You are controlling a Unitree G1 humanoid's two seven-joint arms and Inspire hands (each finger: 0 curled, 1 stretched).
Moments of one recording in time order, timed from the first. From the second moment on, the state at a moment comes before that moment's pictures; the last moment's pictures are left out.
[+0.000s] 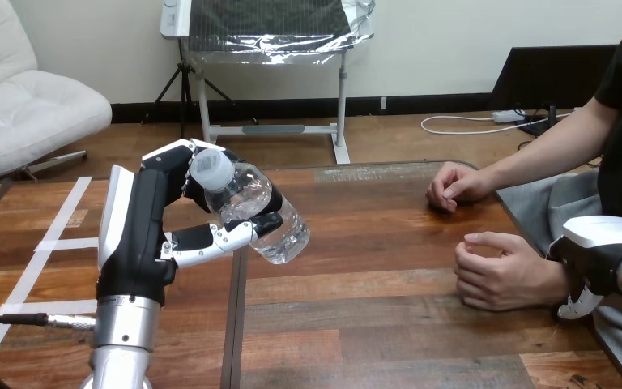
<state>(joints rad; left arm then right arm) 0.00 0.18 -0.01 0.04 0.25 -0.39 0.14 -0.57 -0.75 0.46 0.88 -0.75 -0.09 0.24</state>
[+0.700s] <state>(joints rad) 0.00 0.18 -0.01 0.04 0.25 -0.39 0.14 -0.57 -0.74 0.46 0.92 -0.75 -0.12 0.18</state>
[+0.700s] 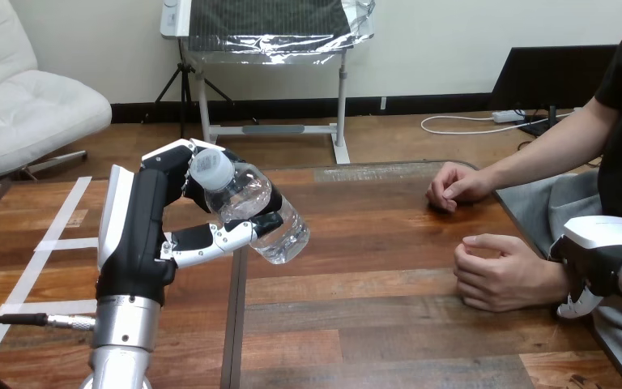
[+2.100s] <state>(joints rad) 0.00 0.15 -0.03 0.04 0.25 -0.37 0.12 -0.55 -0.72 0.42 0.95 -0.68 -0.15 0.09</state>
